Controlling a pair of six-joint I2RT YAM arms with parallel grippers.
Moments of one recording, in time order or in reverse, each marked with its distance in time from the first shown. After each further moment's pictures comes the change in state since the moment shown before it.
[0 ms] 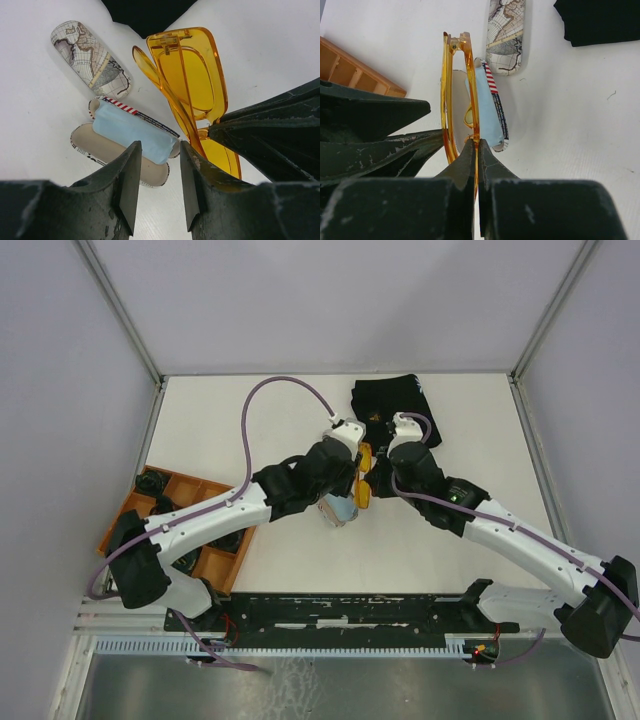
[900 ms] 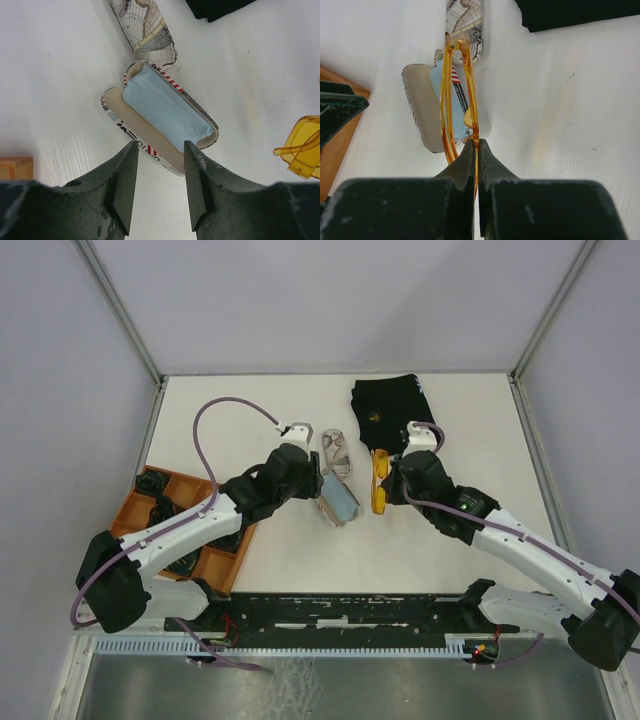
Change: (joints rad) left arm 0.185 -0.182 -0.286 0.092 0.061 -0.197; right arm -0.035 -0.081 -0.081 -0.065 0.091 -0.006
